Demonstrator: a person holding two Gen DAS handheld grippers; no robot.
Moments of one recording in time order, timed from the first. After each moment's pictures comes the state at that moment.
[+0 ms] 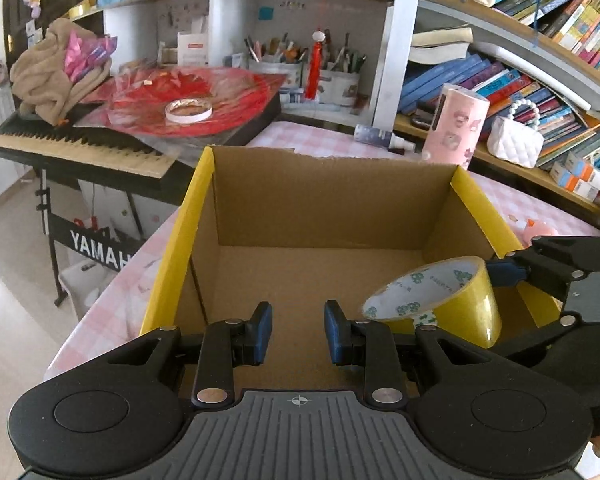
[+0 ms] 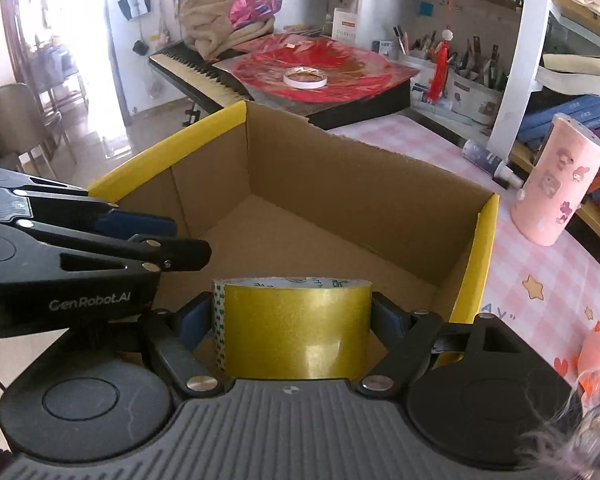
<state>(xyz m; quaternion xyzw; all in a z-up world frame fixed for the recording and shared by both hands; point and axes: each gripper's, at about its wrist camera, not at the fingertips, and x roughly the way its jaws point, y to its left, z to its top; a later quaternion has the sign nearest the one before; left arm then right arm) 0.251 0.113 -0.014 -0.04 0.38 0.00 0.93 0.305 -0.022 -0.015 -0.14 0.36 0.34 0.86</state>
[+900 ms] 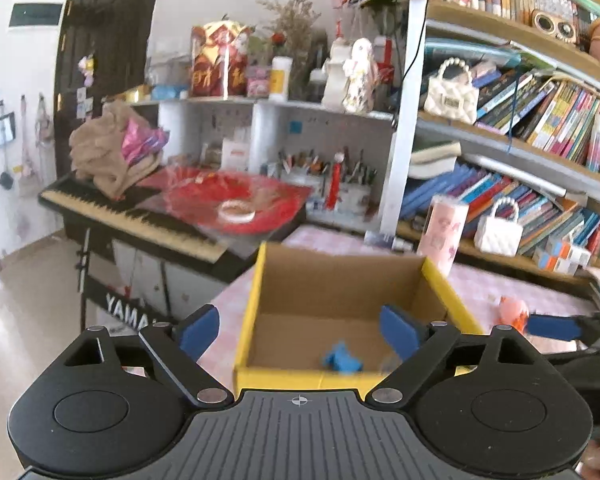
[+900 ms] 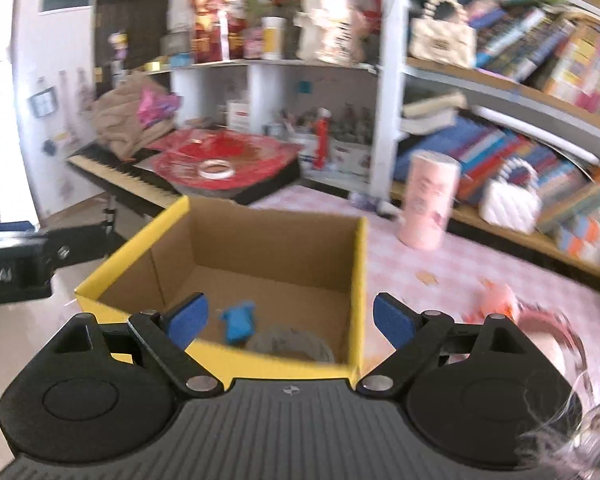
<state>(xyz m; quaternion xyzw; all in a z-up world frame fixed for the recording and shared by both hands) 0.131 0.122 0.046 -0.06 0.23 0.05 0.97 0.185 -0.060 0.036 -0.05 0.26 0.17 0.95</state>
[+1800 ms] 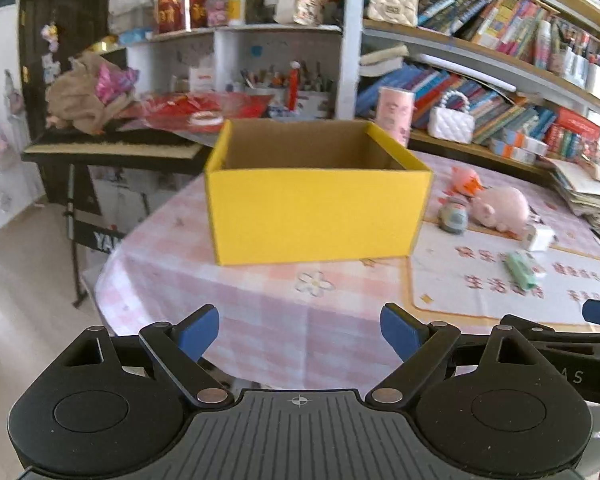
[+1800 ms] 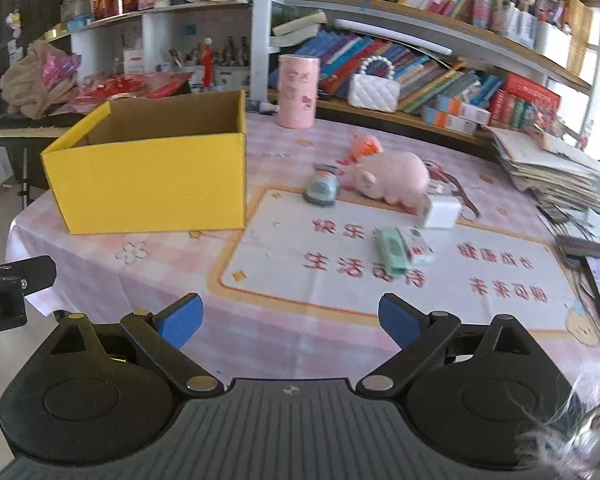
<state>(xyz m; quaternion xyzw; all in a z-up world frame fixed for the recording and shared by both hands) 0.021 0.084 -0.008 -0.01 0.32 -0.02 0.95 0.023 -0.109 -0.023 -0.03 0.33 -0.01 0.94</state>
